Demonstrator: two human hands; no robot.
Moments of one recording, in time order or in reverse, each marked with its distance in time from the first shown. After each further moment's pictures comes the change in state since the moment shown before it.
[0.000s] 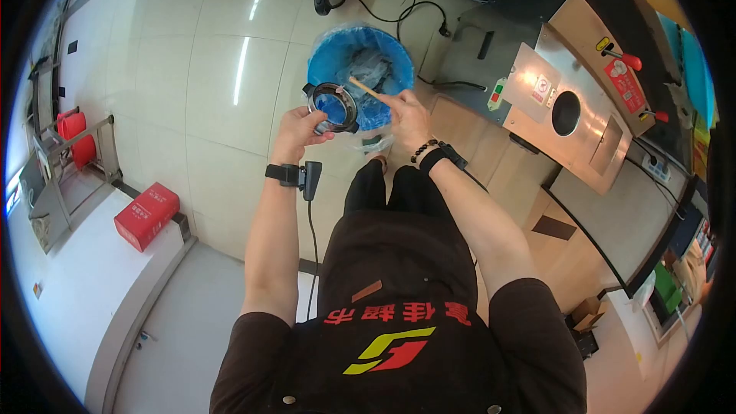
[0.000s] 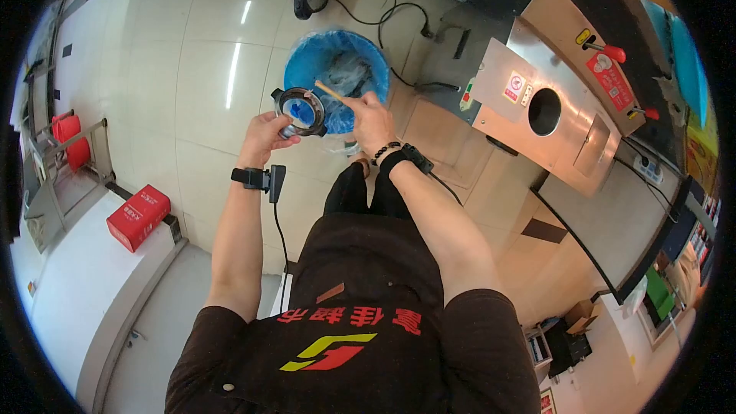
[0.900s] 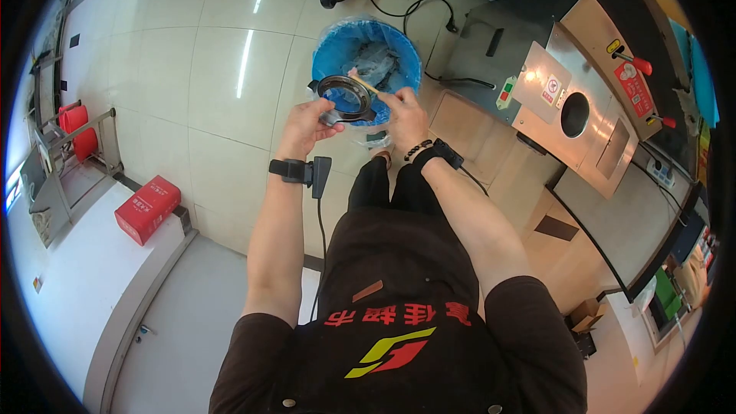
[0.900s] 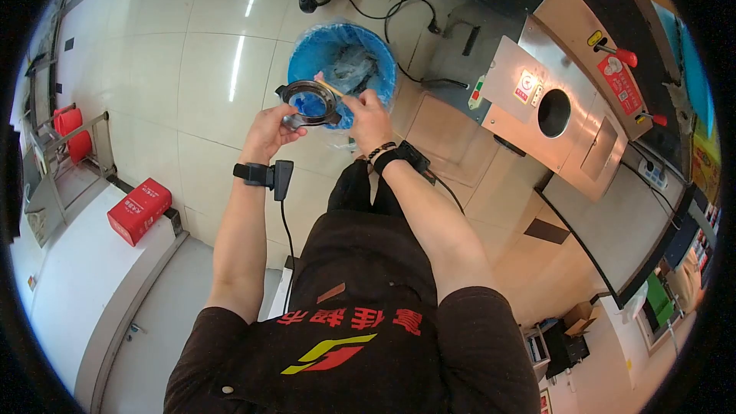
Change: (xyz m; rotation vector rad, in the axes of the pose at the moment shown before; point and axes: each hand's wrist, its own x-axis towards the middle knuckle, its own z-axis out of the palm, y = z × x) left_hand 0.003 0.000 0.003 -0.202 -0.062 -0.047; right_hand -0.006 -0.003 0.025 -0.108 0.090 -0.065
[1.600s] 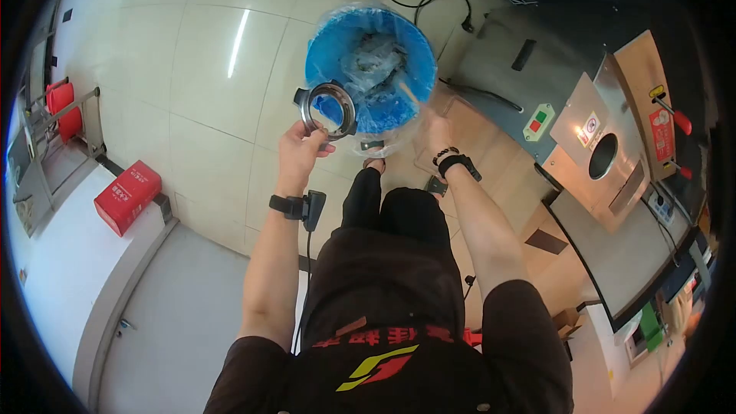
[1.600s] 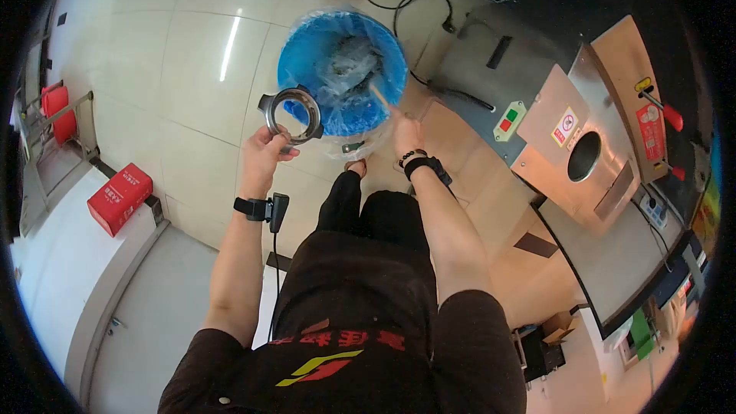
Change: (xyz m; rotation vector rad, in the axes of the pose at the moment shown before) left_hand 0.042 -0.077 -0.020 0.123 0.210 0.205; right_hand -0.011 0.171 0.076 -0.085 -0.336 0.427
